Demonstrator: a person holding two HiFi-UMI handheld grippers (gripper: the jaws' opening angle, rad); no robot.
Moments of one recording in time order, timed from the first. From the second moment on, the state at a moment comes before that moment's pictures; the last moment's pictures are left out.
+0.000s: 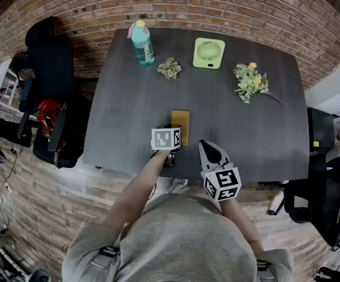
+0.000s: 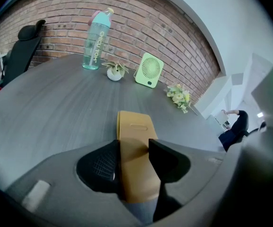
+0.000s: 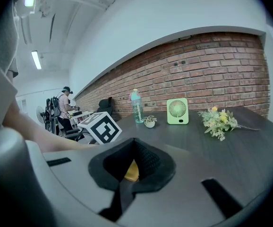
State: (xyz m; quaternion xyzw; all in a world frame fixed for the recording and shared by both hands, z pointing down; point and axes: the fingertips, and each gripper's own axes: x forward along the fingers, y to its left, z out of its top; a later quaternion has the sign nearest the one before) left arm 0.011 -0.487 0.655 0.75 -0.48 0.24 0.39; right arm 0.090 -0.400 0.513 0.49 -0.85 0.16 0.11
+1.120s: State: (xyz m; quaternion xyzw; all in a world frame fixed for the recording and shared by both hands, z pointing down) left arm -0.018 -0.382 0.573 0.79 -0.49 0.19 0.31; right arm 0.069 -0.300 0.502 0.51 -0.84 0.15 0.10
